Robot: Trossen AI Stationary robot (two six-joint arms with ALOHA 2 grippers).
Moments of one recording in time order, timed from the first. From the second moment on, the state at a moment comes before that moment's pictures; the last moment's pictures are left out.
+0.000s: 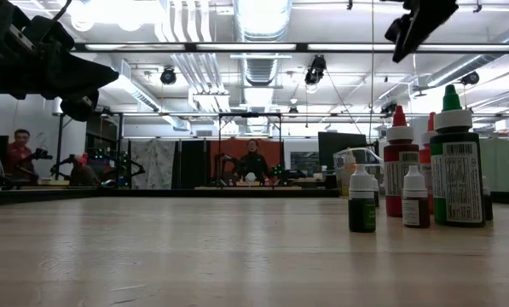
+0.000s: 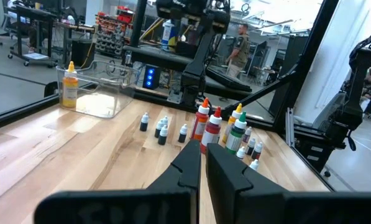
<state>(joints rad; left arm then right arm) 0.04 0.00 0.01 0.01 0.00 -0.24 -0.27 1.06 1.23 -1.19 -0.11 -0.14</state>
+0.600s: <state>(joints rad) 0.04 0.00 0.01 0.01 0.00 -0.24 0.01 1.11 1.28 -1.19 -0.11 0.18</state>
